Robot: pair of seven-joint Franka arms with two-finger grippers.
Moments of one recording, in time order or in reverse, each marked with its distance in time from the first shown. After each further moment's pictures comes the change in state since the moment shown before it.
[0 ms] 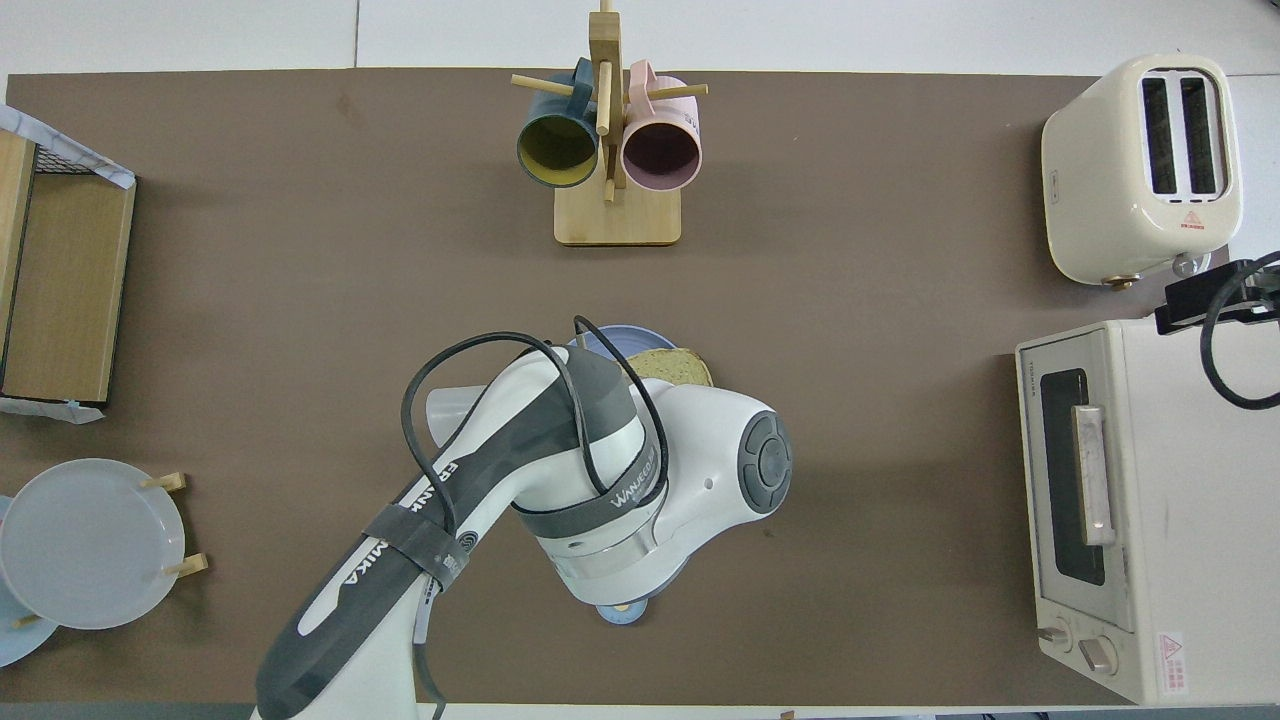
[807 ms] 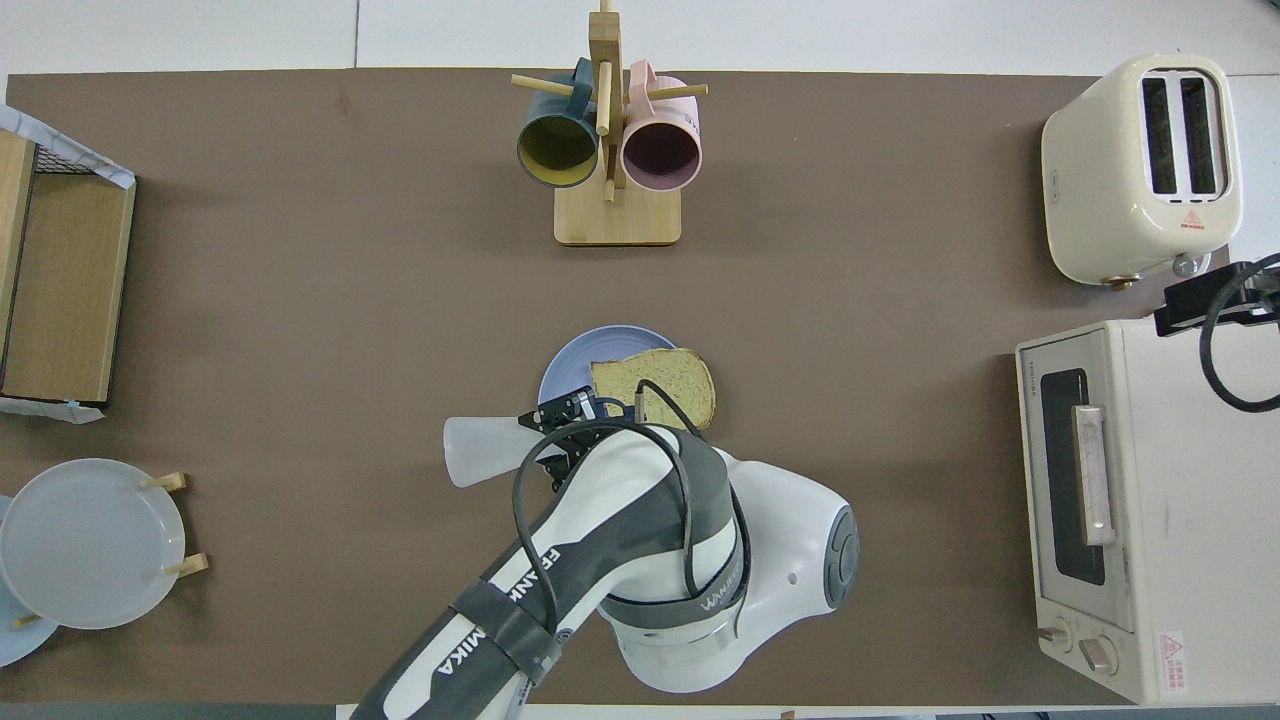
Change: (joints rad) left arm -0.142 -0.008 -0.002 0.000 0.084 -0.145 0.000; right arm 0.000 -0.003 -0.002 -0.005 0.000 0.000 0.000
